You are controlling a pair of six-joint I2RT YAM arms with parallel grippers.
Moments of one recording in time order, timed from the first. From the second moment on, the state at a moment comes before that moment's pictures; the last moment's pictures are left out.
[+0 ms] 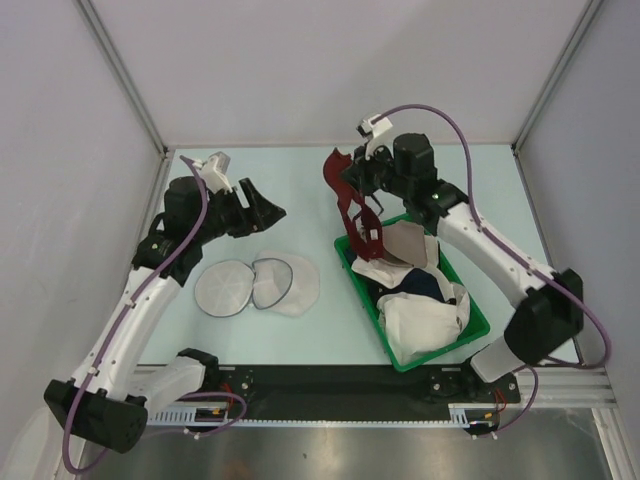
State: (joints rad) left arm -0.29 1.01 1.09 -0.49 0.34 -0.57; right arm 0.56 1.50 1.39 -0.12 -0.26 0.07
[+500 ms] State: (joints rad) left arm -0.20 1.08 1.06 -0.41 0.35 -0.60; right arm 0.39 1.96 1.93 -0.04 -0.33 -0.13
